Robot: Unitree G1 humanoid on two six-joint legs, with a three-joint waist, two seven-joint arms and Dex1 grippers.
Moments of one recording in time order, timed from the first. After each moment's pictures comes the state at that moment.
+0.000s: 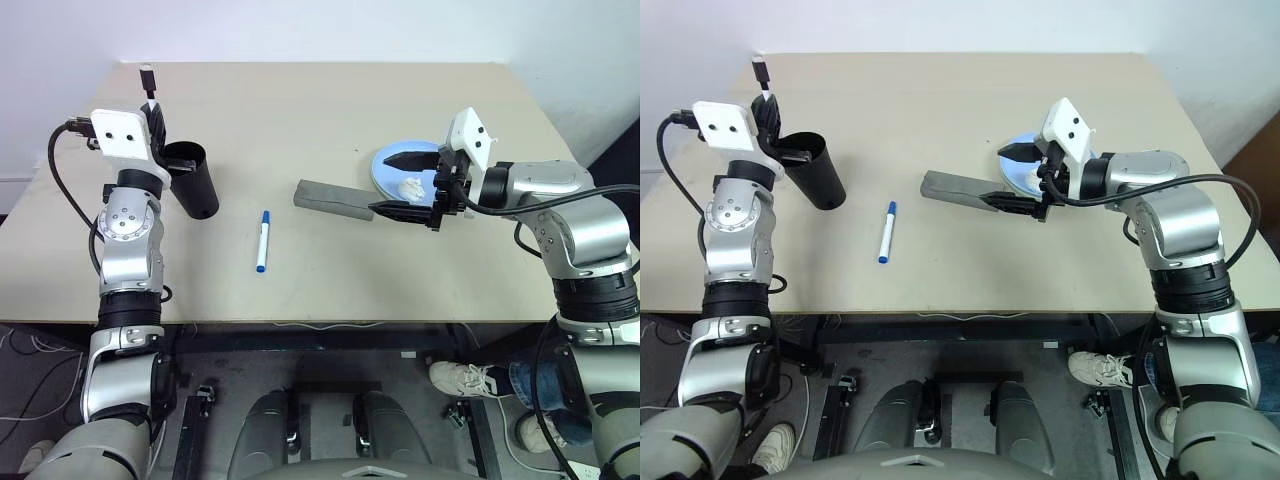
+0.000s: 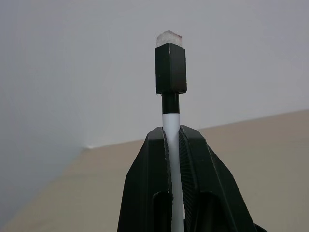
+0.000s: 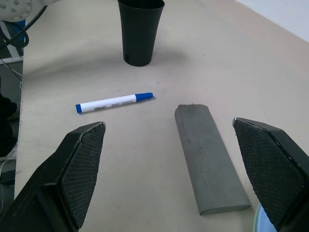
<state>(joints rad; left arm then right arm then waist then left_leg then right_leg) -0.70 0.42 0.24 0.42 -0.11 -0.15 -0.13 -0.76 -0.69 0.05 -0.02 0.39 0.58 1.07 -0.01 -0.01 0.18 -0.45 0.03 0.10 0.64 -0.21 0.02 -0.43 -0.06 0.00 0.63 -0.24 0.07</state>
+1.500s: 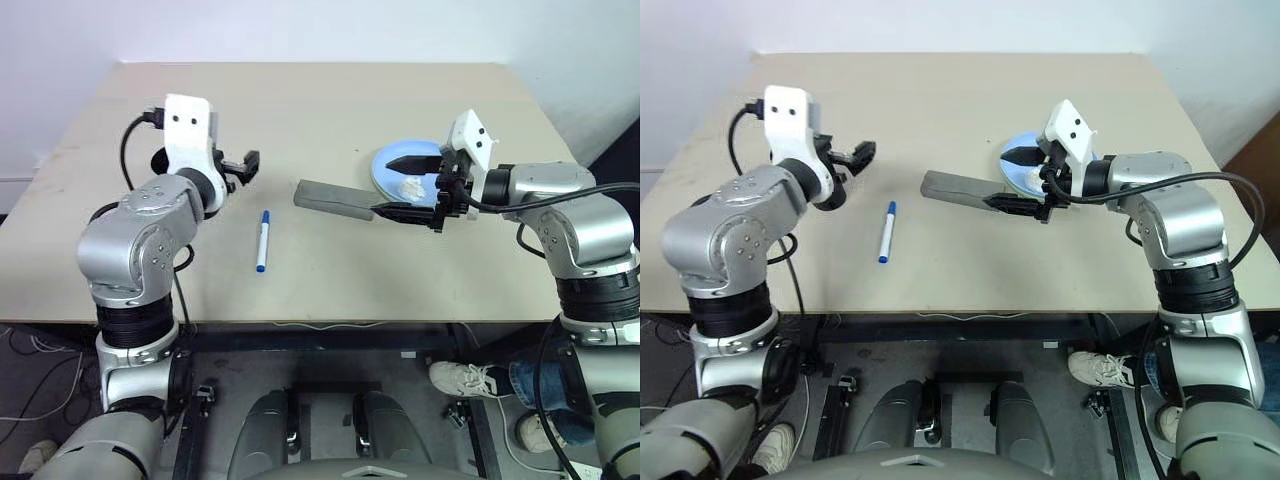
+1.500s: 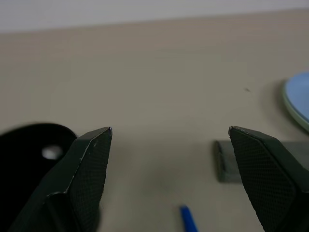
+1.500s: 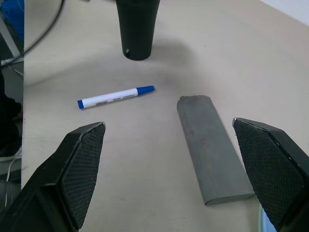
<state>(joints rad) -0.76 0.31 0.19 -0.37 -0.37 1.29 -0.03 -0.77 -0.70 0.05 -0.02 0.40 0.63 1.07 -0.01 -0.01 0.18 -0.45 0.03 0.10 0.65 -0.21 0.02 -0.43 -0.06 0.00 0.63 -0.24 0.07</state>
